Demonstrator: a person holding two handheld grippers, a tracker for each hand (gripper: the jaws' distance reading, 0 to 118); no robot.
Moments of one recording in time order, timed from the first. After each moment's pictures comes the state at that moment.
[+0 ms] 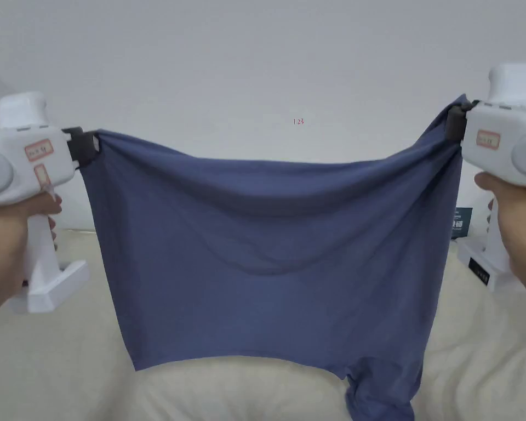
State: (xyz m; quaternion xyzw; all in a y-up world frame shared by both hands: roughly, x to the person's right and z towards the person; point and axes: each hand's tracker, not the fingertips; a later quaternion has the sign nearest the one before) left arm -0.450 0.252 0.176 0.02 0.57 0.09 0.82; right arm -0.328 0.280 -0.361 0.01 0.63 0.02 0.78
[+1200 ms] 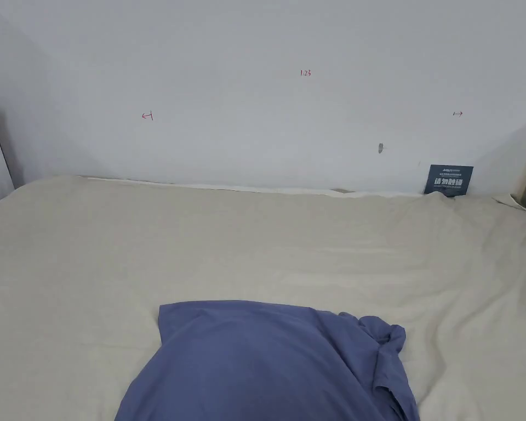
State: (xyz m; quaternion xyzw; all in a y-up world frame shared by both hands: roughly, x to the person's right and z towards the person) left arm -0.185 -0.172 0.216 -0.18 0.60 0.25 0.74; right arm -0.048 -0.145 -0.336 -0.24 0.60 0.13 0.75
